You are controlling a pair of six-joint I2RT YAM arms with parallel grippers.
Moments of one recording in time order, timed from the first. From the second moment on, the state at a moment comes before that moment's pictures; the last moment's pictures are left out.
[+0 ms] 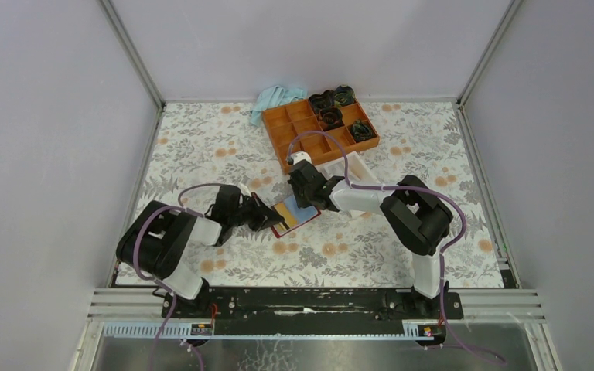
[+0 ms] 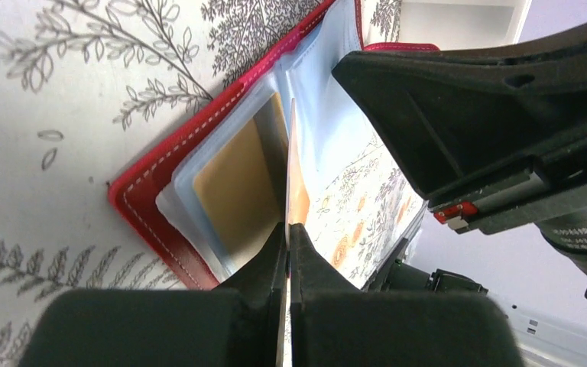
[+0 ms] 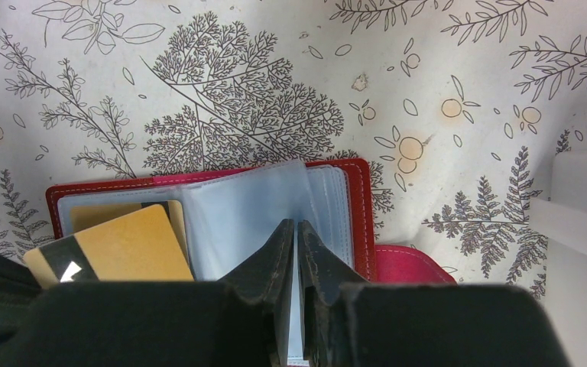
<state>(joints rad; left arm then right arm) -0.33 1.59 0.36 0.61 0.57 -1.03 0.84 1.95 1.19 -0.12 0.19 0.35</state>
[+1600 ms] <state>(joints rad) -0.46 1.51 0.24 0.78 0.29 -1.16 0.84 1.95 1.19 -0.12 0.18 0.35</state>
